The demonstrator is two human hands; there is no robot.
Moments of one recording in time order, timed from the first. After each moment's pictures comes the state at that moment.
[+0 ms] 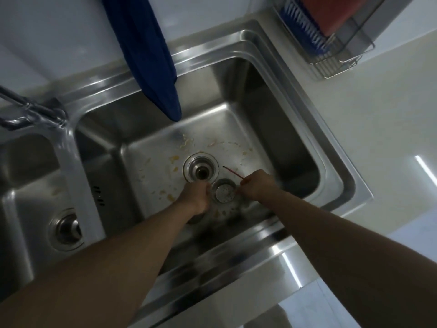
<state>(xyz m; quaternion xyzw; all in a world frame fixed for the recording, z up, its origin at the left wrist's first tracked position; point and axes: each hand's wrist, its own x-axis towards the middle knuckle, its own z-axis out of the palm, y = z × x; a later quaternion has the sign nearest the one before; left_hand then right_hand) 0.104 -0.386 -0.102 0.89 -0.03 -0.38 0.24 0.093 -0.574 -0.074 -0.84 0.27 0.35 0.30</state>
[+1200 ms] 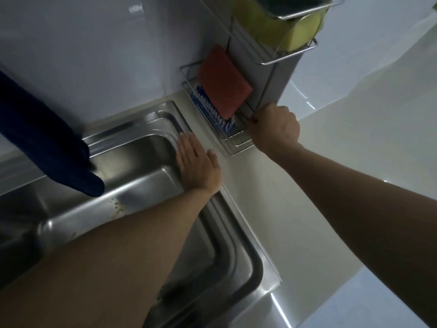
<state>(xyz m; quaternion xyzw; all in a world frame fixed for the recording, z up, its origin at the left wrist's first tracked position) 0.253 -0.658 -0.027 0.96 0.00 -0.03 0.27 0.269 -0.810 0.080 -0.96 0.24 -0.04 0.10</state>
